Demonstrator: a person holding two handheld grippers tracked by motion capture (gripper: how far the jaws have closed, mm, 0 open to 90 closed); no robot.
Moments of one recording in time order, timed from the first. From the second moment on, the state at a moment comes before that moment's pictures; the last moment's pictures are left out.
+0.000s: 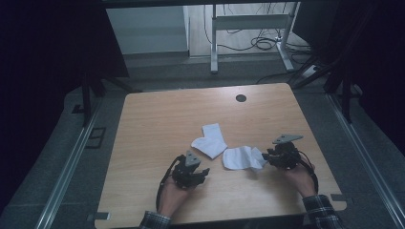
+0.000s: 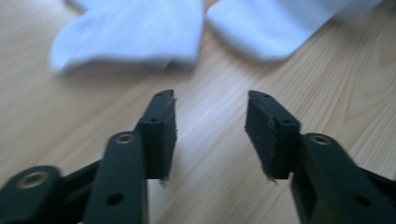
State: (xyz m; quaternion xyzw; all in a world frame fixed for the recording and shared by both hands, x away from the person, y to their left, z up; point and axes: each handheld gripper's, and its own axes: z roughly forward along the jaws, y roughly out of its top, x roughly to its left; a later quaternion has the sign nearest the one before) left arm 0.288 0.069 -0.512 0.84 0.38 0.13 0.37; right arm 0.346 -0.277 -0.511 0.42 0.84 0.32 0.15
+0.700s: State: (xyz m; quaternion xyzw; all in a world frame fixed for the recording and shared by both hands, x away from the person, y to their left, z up) left arm 0.316 -0.006 -0.534 0.85 0.36 0.15 0.34; right arm 0.344 -0.276 -0.523 0.41 0.85 0.31 0.14
